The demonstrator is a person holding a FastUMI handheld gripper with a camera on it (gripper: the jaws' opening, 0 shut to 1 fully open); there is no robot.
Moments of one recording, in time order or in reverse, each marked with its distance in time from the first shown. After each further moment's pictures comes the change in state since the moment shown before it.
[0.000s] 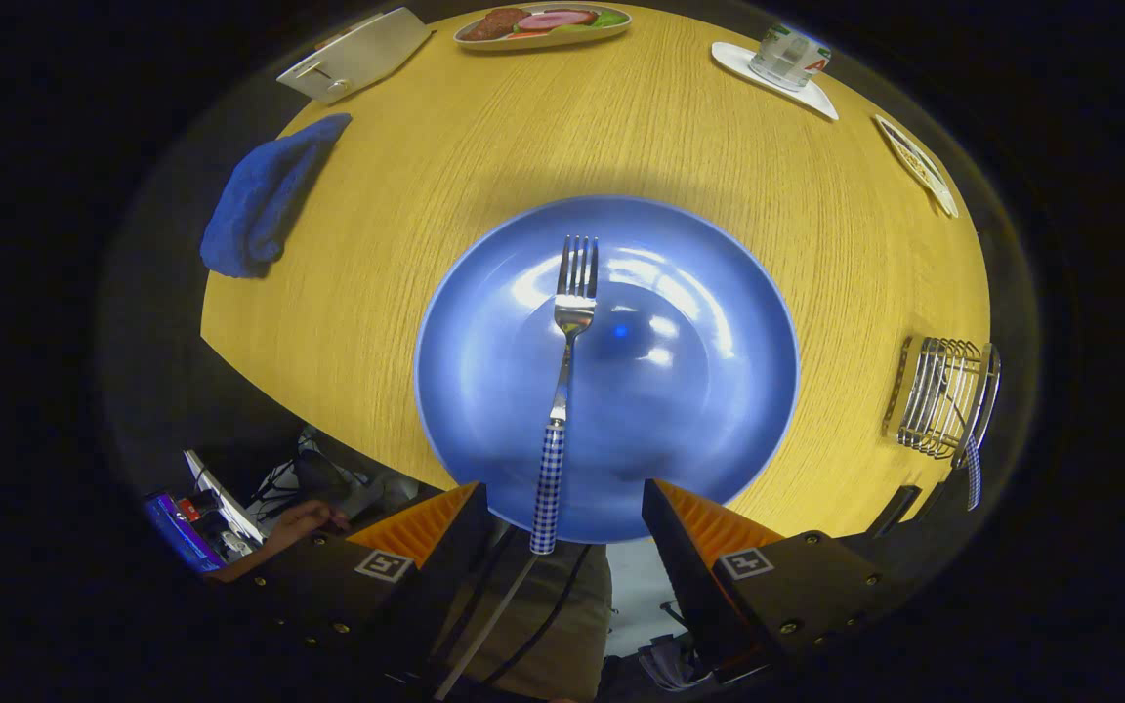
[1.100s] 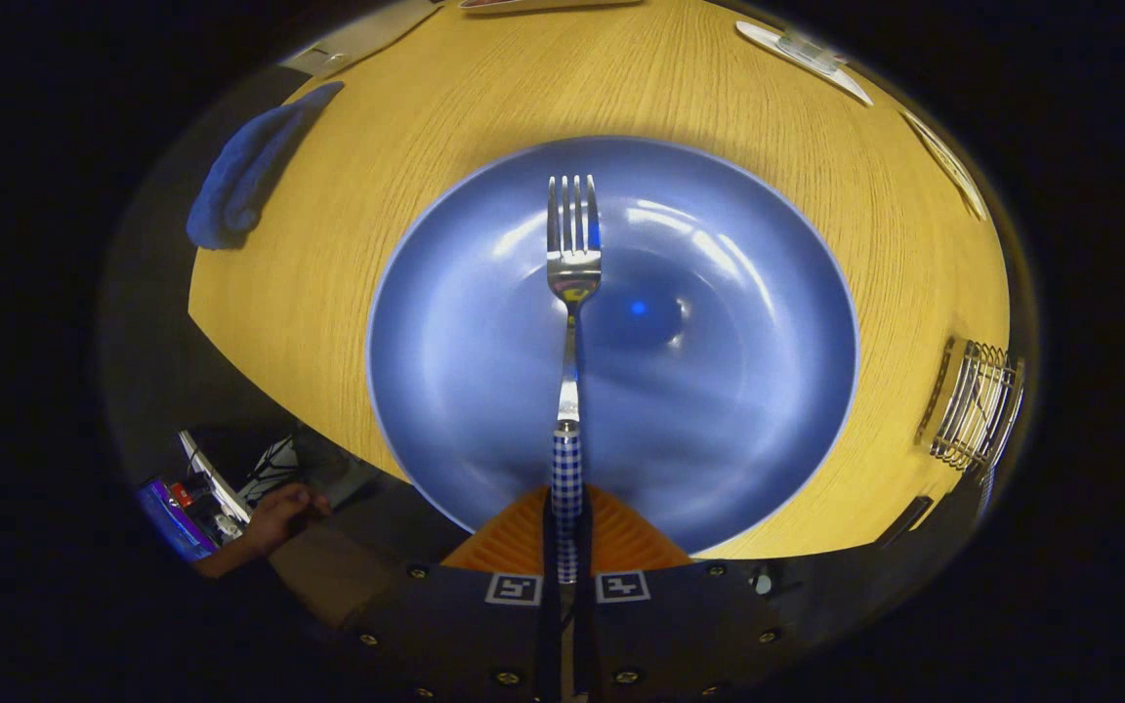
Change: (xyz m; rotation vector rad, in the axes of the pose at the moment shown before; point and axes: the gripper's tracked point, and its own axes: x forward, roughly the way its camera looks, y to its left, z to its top) arm 0.022 -0.004 -0.015 -0.056 0.102 0.069
